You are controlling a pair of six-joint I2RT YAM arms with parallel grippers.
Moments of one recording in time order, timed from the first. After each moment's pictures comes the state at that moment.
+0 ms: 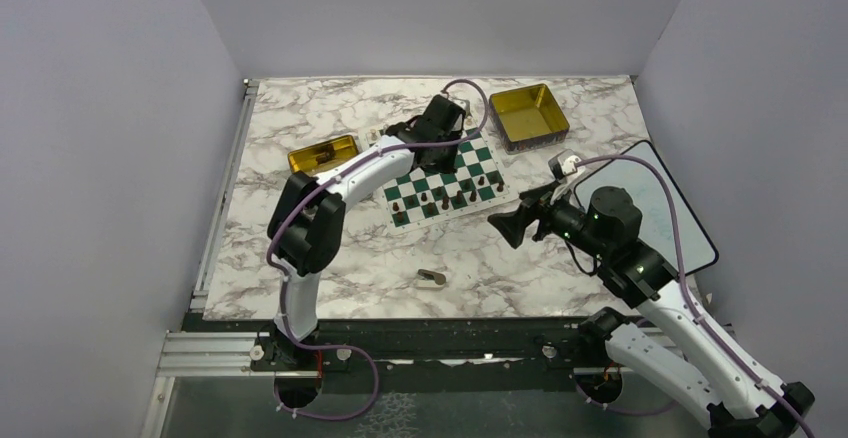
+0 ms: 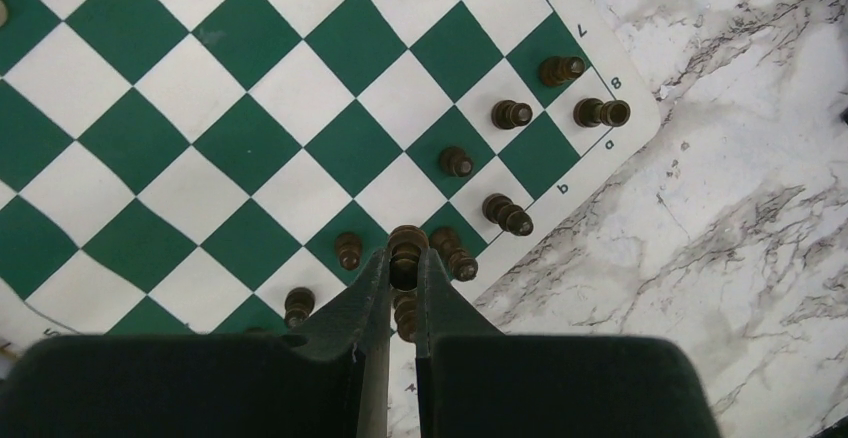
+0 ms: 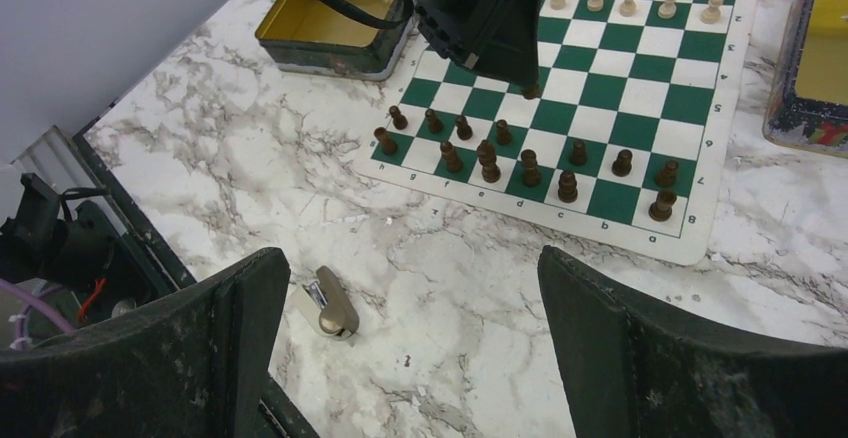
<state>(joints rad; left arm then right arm) -0.66 1.95 1.63 -0.51 0.00 -0.31 0.57 0.67 0.67 -0.20 -0.23 0.19</state>
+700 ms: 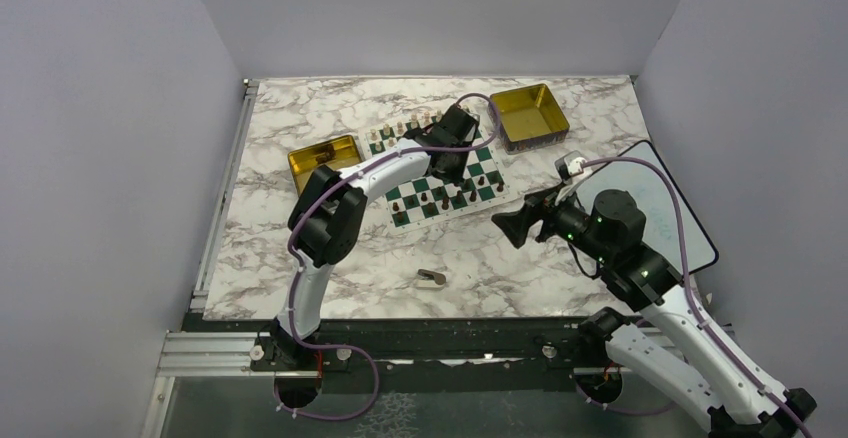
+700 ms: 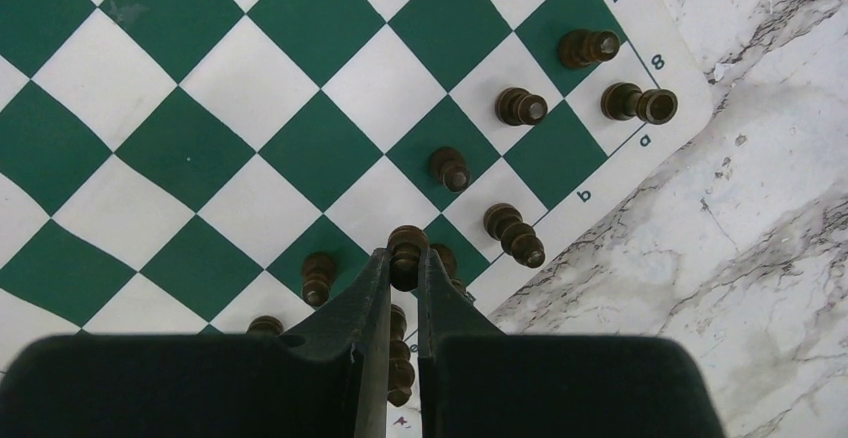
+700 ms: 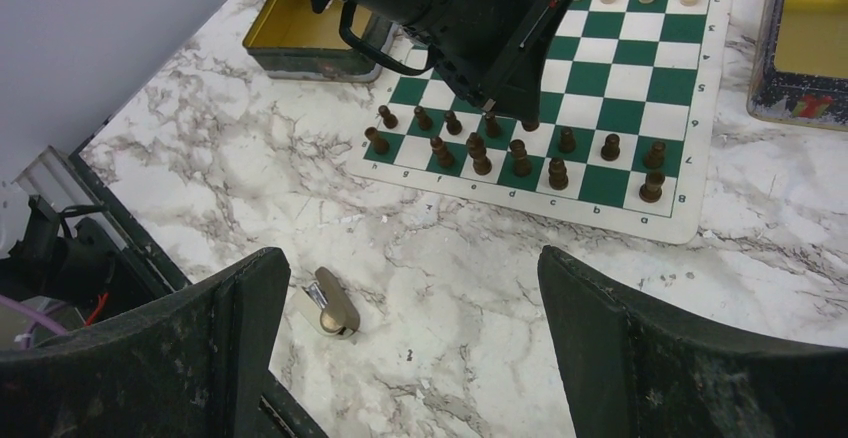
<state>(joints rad) -0.70 2.10 1.71 -0.54 -0.02 -0.32 0.57 0.64 0.67 -0.24 -0.18 0.23</state>
